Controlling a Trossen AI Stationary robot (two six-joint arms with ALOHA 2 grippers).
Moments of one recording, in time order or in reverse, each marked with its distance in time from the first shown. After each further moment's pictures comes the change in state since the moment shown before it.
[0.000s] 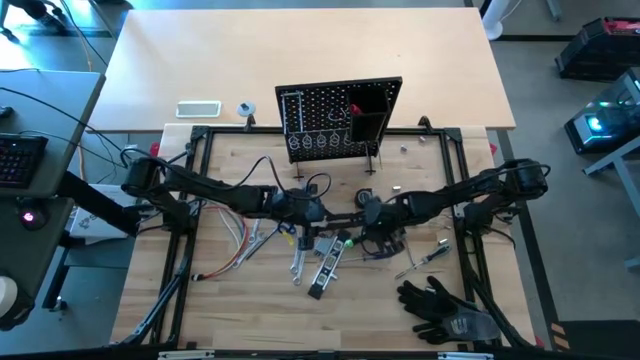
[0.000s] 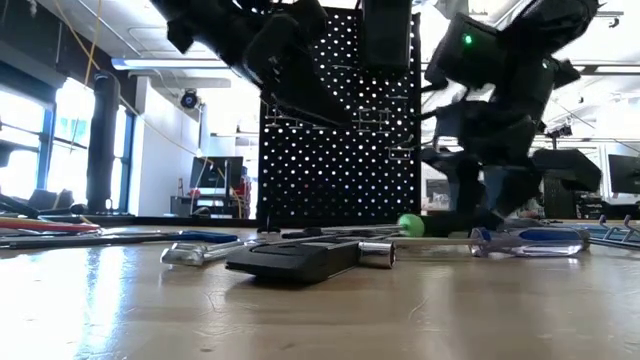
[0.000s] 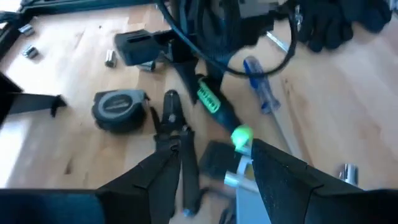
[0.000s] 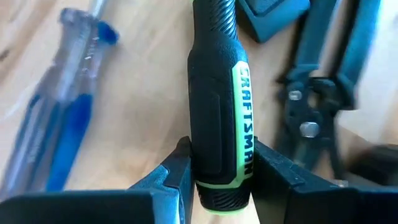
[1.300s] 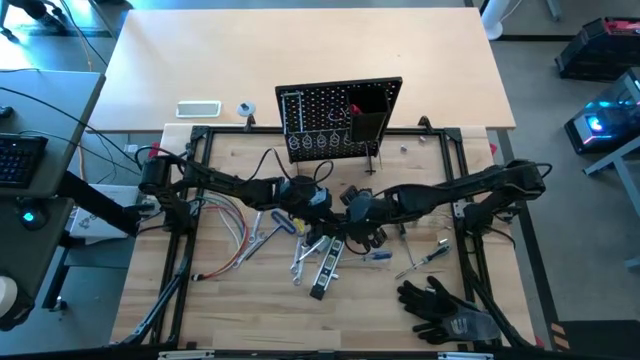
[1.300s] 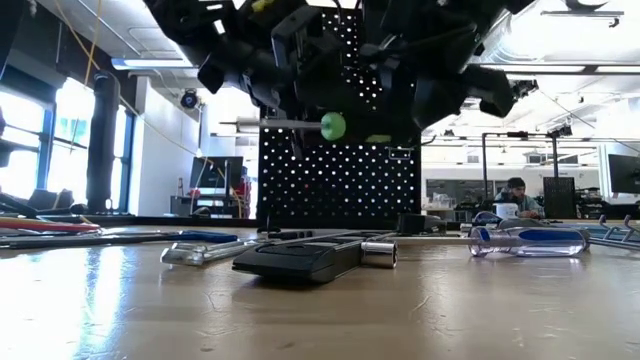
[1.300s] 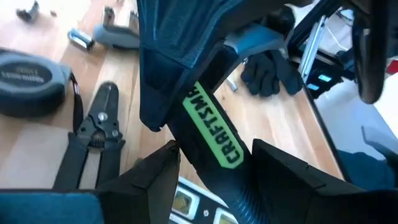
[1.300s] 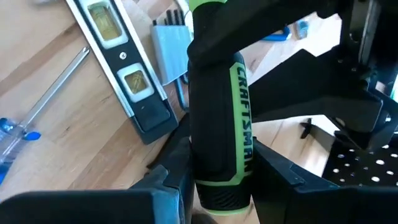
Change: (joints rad) left arm 0.106 0.113 -0.002 0.201 0.381 -0.371; right arm 0.049 0.048 0.377 -0.142 0.156 -0.314
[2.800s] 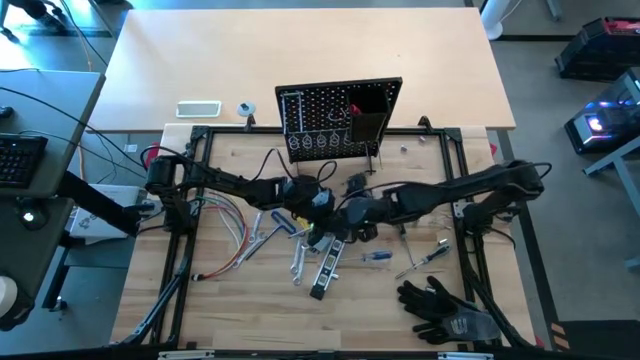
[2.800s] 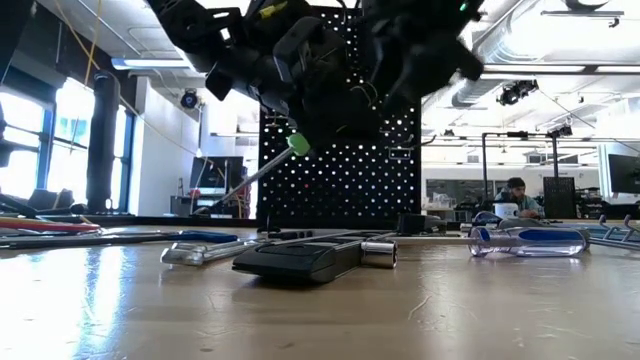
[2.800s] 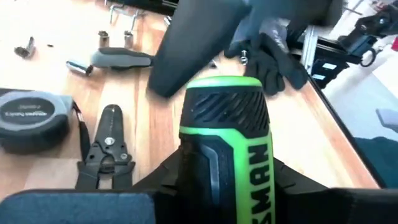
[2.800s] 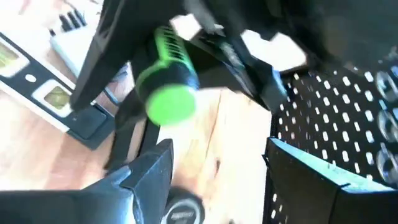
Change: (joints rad) left arm 0.015 0.033 0.014 0.051 0.015 0.158; right arm 0.044 -0.036 0.120 -0.164 0.278 0.361
